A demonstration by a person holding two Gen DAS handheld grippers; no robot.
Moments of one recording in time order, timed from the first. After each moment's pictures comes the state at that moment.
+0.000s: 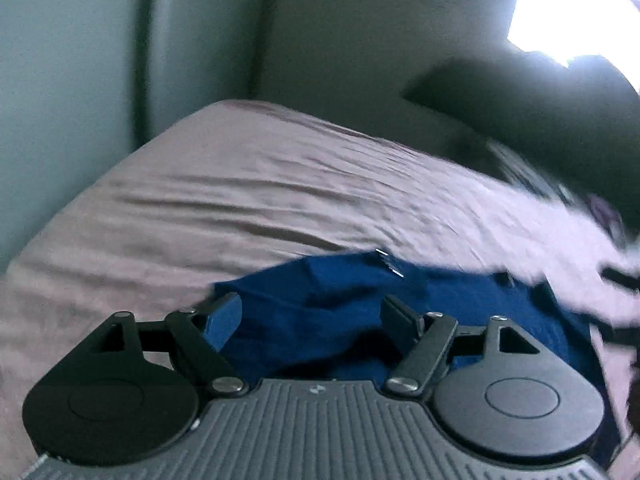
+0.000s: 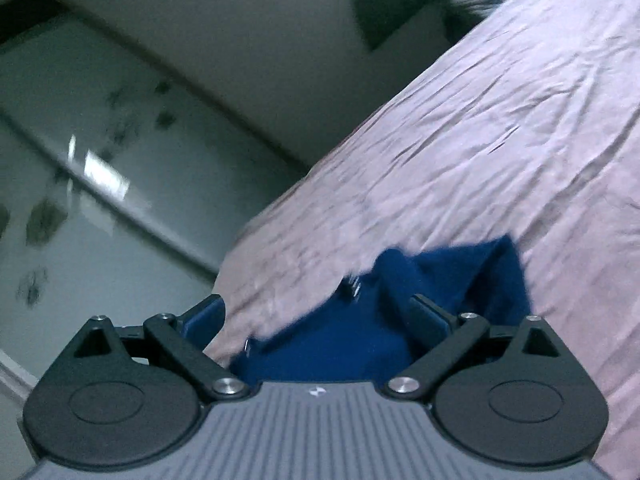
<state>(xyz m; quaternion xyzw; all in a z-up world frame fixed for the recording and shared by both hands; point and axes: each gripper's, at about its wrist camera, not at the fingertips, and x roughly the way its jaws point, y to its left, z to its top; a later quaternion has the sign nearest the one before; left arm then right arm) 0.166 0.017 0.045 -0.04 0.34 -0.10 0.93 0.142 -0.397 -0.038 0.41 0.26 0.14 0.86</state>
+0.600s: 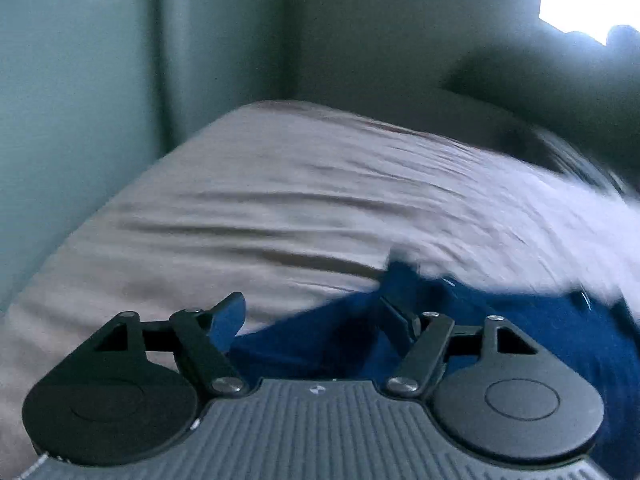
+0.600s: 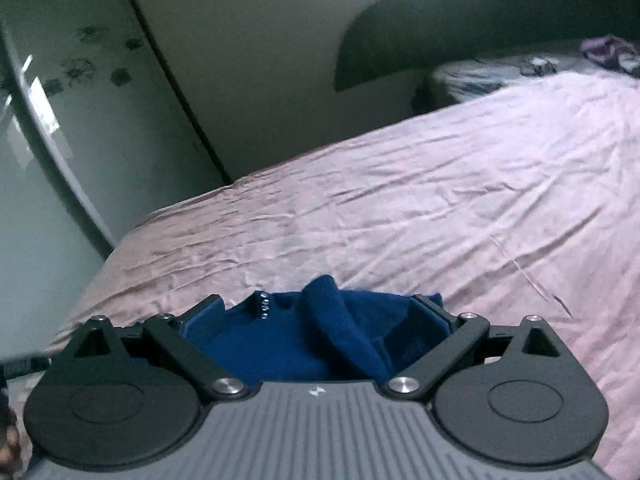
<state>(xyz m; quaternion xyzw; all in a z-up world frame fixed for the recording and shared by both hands) 0.235 0.026 0.017 -0.05 0.35 0.01 0.94 0.144 -0.368 -0.021 0.24 0.26 -0.01 0.94</state>
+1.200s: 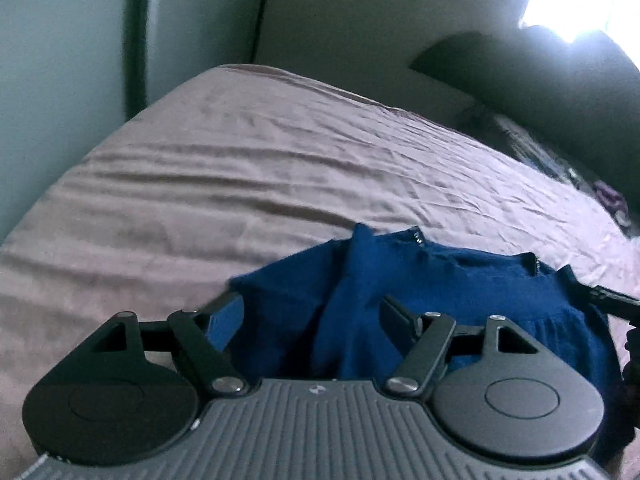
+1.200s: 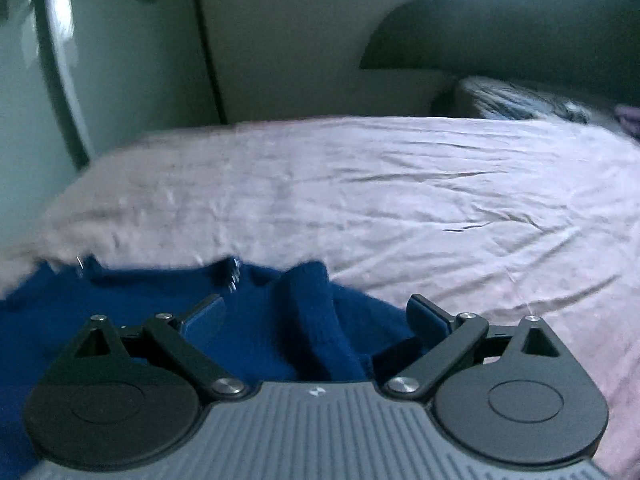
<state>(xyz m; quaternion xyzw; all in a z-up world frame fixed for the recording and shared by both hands) 0.217 0.042 0.015 -0.06 0.38 -0.08 0.92 0.188 -0.342 -0.041 0.07 0.32 -0.01 0.94</state>
